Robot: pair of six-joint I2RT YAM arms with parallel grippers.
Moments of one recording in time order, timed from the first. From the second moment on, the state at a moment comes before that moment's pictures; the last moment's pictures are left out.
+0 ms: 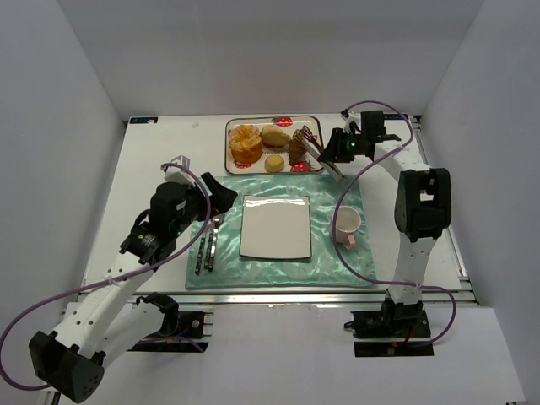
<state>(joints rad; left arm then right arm) -0.47 0.85 0.77 -0.28 -0.04 -0.70 0.14 2.06 1.58 -0.32 -0.64 0.17</state>
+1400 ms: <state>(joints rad) -0.47 0.83 0.77 -0.26 -0.04 -0.70 0.16 1.60 1.31 -0.42 -0.91 0.20</state>
